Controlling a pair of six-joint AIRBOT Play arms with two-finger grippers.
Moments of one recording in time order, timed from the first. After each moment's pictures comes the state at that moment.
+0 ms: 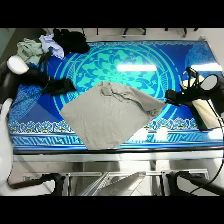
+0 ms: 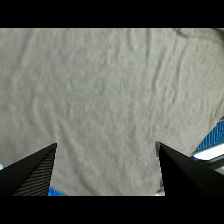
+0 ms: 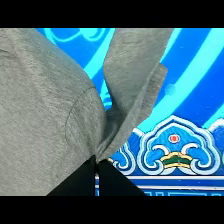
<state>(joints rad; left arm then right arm) -0.02 -1.36 1.43 1.09 -1.41 -1.52 -0.09 -1.28 1.21 -1.21 1.21 1.62</state>
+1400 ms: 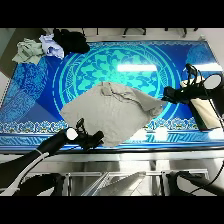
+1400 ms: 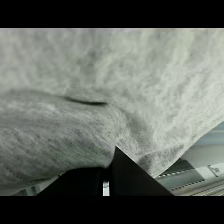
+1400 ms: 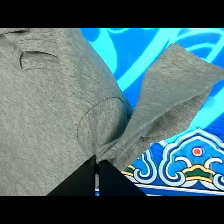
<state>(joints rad) -0.57 -1.24 0.56 0.79 -0.70 -1.97 -0.09 -1.27 1.21 -1.10 1.19 1.56</state>
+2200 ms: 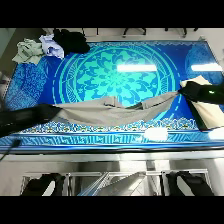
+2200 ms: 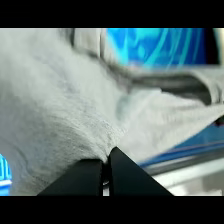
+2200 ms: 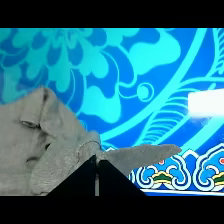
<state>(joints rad) -0.06 -0.62 1.12 1.03 -1.29 -1.75 -0.13 -0.83 1.21 -1.10 1.23 1.61</state>
